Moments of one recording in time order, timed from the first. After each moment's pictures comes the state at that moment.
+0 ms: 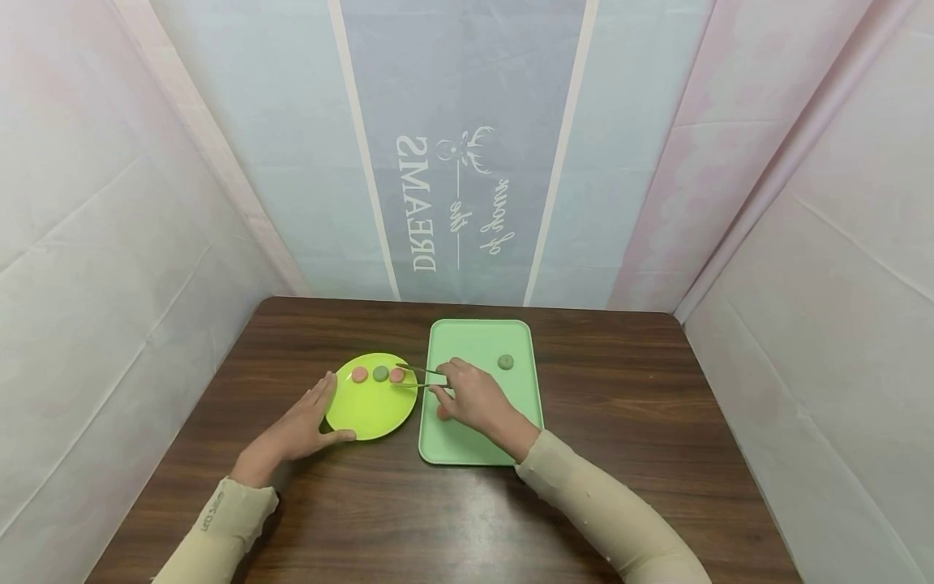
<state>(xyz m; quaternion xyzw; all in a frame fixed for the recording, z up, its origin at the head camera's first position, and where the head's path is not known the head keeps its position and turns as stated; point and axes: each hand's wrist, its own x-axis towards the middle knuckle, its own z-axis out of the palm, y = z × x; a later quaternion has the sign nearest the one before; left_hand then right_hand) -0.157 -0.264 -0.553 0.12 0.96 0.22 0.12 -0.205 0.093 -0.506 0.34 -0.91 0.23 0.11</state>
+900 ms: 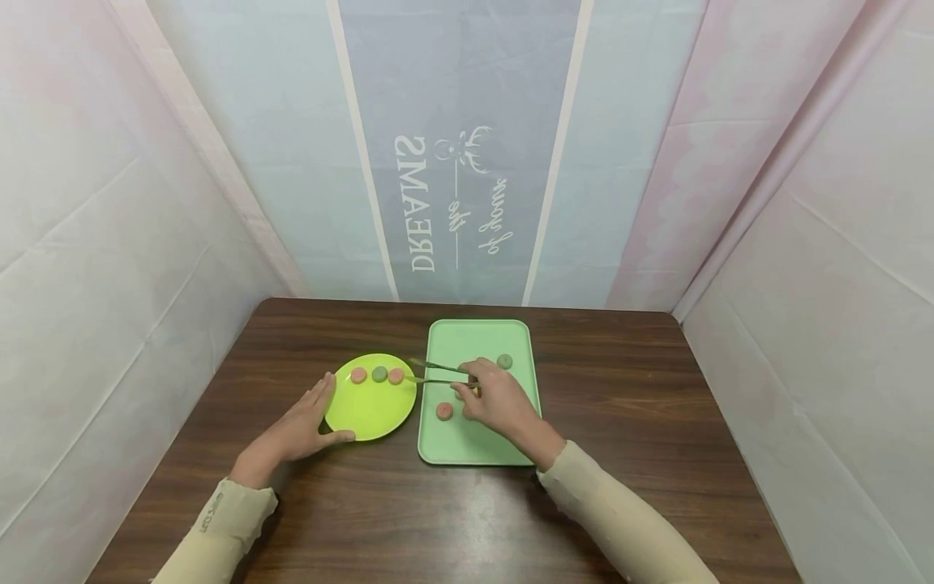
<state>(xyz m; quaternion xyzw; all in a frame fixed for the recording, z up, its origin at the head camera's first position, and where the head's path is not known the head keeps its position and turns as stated) -0.156 -0.265 -0.557 0.13 0.96 0.22 0.12 -0.192 0.129 -0.504 0.27 -0.90 0.34 0.10</state>
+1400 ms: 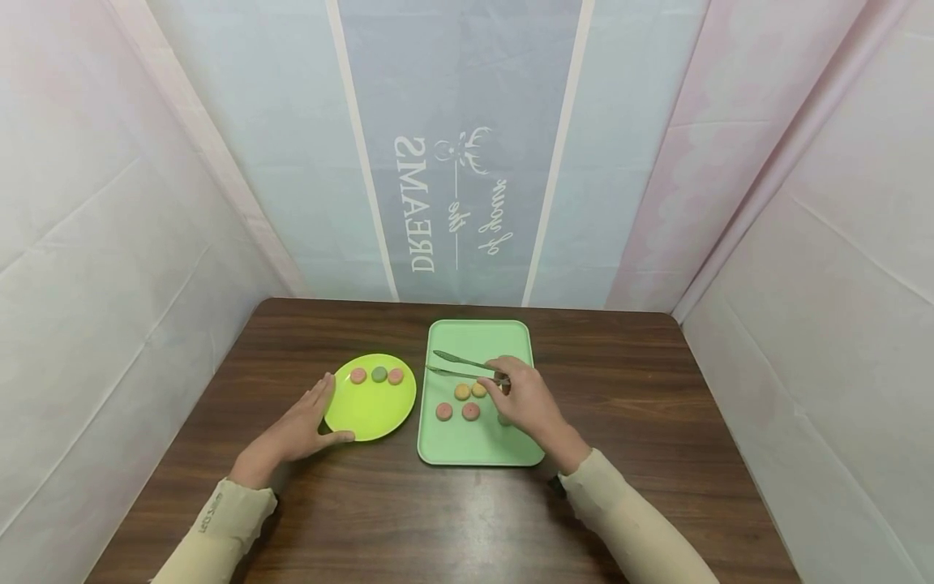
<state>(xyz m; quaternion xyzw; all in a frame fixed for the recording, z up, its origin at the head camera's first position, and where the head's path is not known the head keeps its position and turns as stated) -0.157 -0.265 -0.555 0.13 0.96 0.22 0.12 -0.193 0.166 -0.502 0.25 -0.89 0.37 0.12</state>
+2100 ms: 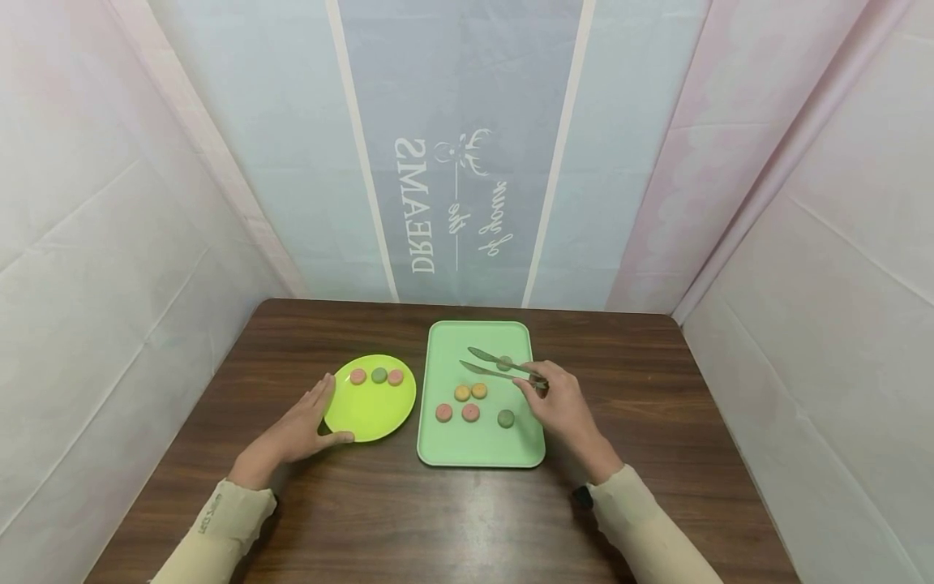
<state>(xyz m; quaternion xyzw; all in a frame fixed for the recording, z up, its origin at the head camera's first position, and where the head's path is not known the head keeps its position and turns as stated) -0.157 -0.264 -0.553 0.13 0.96 0.21 0.12 -0.191 0.216 -0.515 0.19 -0.90 0.36 0.16</state>
